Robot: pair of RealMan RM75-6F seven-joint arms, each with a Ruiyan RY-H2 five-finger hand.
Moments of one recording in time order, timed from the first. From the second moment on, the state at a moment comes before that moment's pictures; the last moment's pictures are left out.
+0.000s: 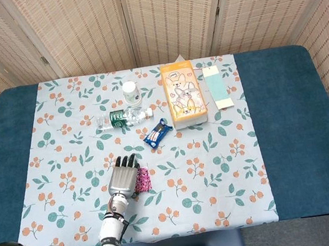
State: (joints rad) left arm -0.91 -1.75 -0.15 -1.69 0.47 1.26 1.02; right arm 0.00 -1.16 0.07 -1.37 -1.47 1.49 0.25
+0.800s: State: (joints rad) left arm -0.93 -1.78 -0.16 -1.66 0.45 1.27 1.05; right arm 0.00 -1.16 0.07 -1.36 -1.46 1.49 0.26
